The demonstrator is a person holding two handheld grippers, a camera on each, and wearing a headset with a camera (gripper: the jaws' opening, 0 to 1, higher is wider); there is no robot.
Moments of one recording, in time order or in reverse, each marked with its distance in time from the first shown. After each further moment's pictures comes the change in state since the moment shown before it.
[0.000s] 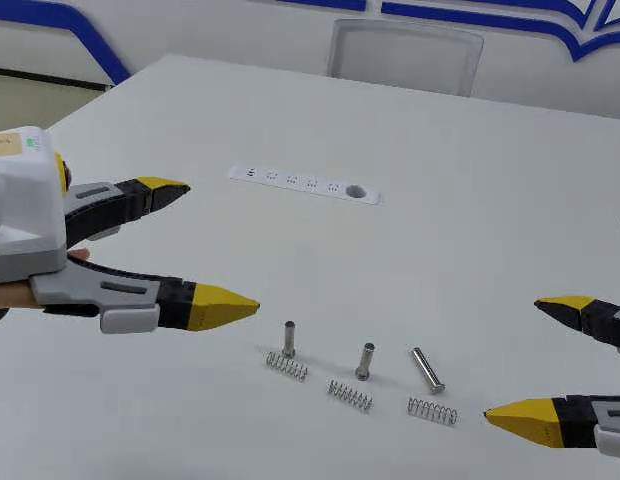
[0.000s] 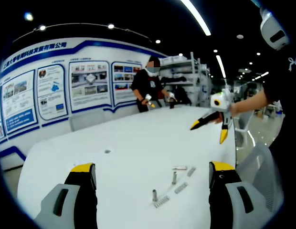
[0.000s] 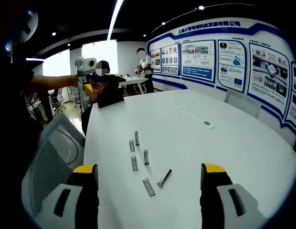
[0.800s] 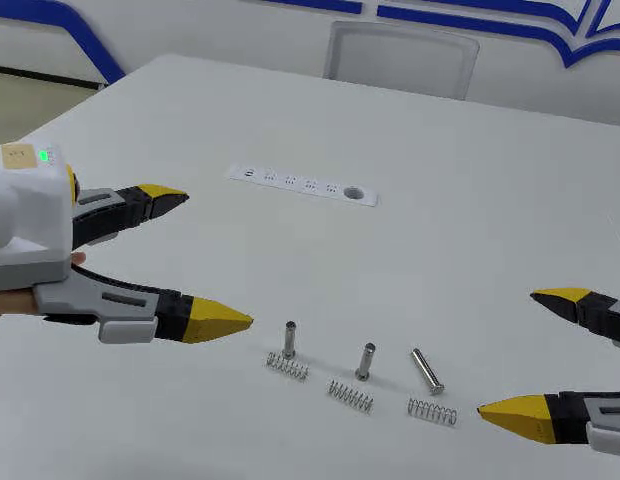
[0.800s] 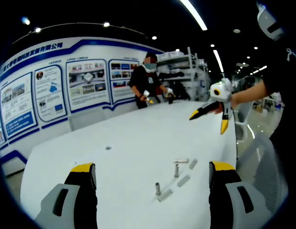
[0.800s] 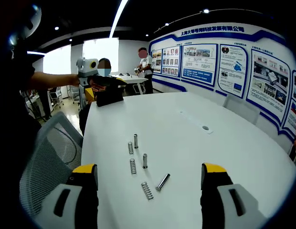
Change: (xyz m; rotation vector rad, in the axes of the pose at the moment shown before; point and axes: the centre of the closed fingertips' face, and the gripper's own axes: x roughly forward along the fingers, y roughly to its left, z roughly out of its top) left arm -0.006 0.004 -0.016 0.038 0.029 -0.003; right arm 0.002 0.006 0.011 -0.050 -0.001 -0.028
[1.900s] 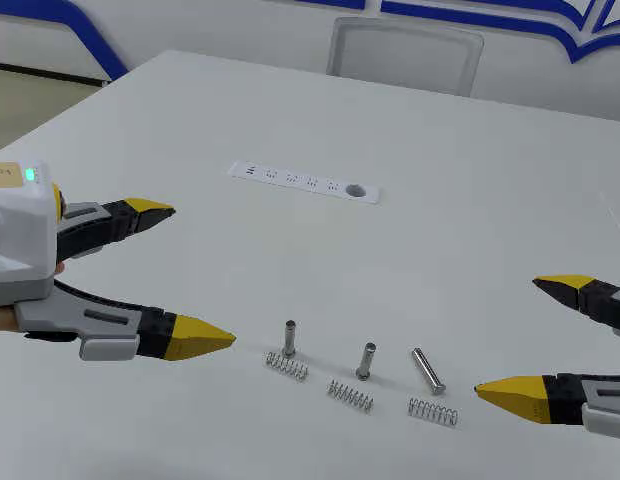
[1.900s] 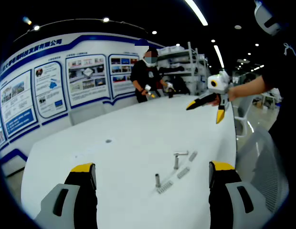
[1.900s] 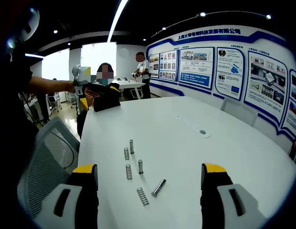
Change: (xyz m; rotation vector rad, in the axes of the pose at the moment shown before) left arm -0.004 0.000 -0.017 0.001 0.050 0.000; right arm 0.005 -0.011 0.010 0.007 -0.043 -0.018
